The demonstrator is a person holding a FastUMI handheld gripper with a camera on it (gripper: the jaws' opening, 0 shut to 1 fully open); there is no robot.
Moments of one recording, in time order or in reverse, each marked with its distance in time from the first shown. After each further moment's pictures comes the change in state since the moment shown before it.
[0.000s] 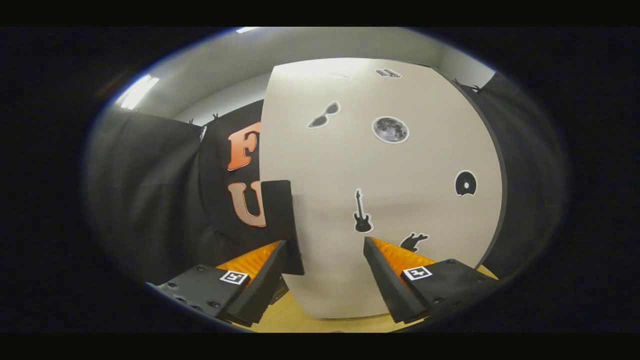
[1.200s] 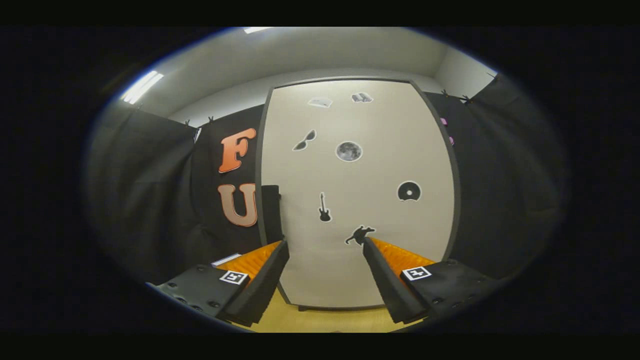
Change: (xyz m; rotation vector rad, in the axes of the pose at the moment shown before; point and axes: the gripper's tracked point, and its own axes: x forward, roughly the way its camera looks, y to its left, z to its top) arm -0.112 -0.040 0.009 -0.062 -0.063 -0.095
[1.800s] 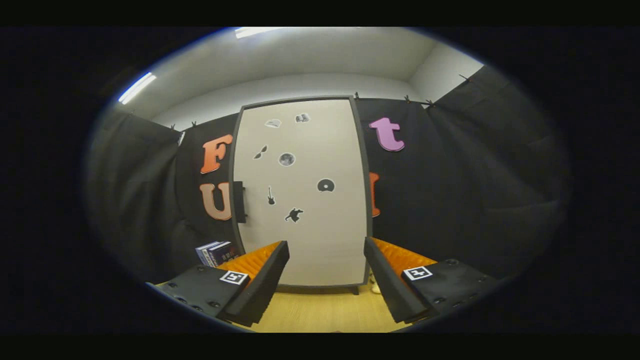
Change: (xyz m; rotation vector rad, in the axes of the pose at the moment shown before) arm -0.148 -0.104 -0.010 0.006 -0.002 -0.158
